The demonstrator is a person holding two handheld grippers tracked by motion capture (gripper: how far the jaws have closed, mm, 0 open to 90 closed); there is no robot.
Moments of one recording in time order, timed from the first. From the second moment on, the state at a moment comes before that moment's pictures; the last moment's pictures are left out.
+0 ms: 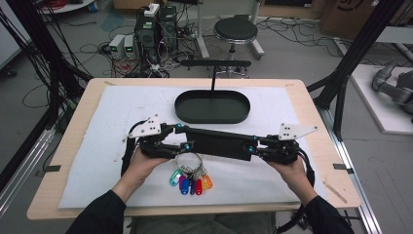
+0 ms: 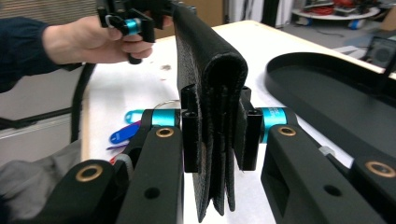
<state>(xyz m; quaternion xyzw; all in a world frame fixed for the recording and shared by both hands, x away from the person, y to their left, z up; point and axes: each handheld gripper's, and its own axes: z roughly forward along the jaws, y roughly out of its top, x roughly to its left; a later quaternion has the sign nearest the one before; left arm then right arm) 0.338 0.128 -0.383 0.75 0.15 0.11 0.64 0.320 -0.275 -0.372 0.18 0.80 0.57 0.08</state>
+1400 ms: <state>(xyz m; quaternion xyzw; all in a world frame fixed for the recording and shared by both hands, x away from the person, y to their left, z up) 0.292 0.195 -0.393 0.76 0.20 0.19 0.59 0.421 -0.254 -0.364 0.28 0.75 0.56 0.20</state>
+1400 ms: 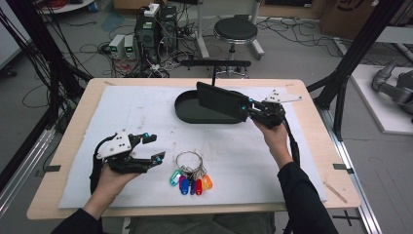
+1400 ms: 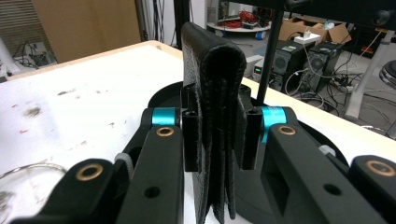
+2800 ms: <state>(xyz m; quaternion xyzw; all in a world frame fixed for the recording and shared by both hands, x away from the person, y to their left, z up) 0.285 0.201 -0.400 0.76 0.20 0.19 0.59 0.488 -0.228 -0.415 0.28 0.78 0.52 0.20</state>
